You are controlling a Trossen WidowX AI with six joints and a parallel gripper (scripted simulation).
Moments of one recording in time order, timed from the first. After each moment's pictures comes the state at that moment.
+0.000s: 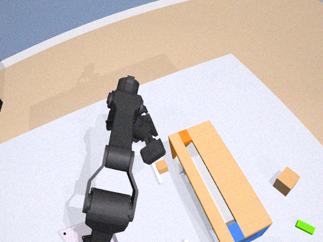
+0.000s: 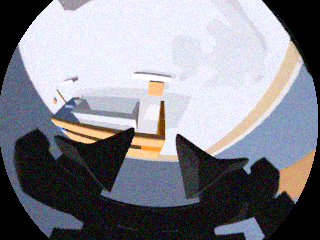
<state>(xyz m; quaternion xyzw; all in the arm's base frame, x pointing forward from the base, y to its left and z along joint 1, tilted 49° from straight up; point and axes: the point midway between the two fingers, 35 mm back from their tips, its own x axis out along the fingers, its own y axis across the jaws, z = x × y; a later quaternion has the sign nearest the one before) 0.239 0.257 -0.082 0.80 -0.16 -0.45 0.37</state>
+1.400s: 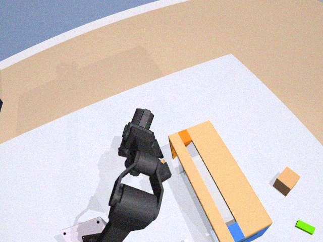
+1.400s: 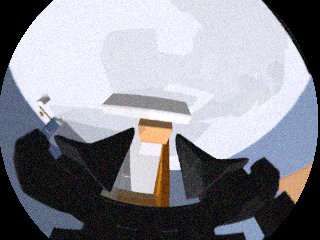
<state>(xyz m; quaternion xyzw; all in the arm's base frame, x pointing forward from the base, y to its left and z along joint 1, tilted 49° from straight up) 0.257 0.167 -0.154 0.79 -0.17 -0.45 0.37</state>
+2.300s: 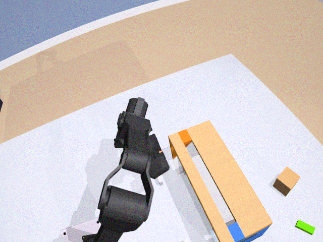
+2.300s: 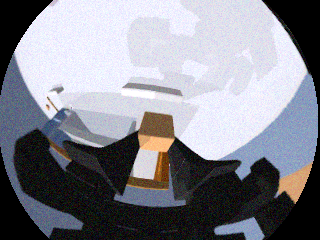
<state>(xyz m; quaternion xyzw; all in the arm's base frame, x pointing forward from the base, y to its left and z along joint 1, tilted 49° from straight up) 0.249 0.198 -0.127 0.79 -0.17 -0.45 0.38</state>
